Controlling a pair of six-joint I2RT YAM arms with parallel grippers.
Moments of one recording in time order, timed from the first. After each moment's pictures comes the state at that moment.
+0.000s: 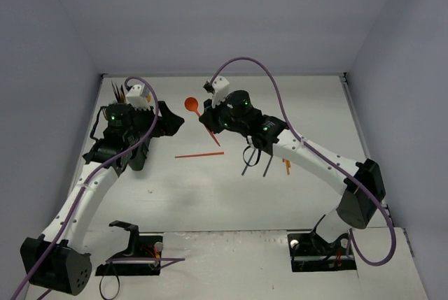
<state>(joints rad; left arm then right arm) -0.22 1.03 0.94 -0.25 0.34 -0.37 0.83 1.57 1.34 -0.12 -0.05 0.15</state>
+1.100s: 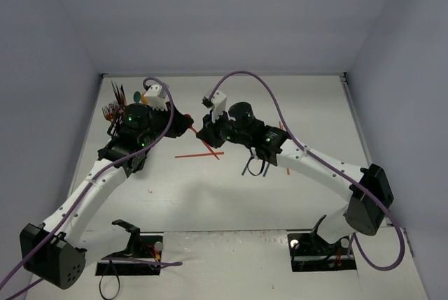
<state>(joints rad) -0.39 1.07 0.94 -0.16 0.26 -0.44 0.87 1.48 1.19 -0.05 -0.19 0.14</state>
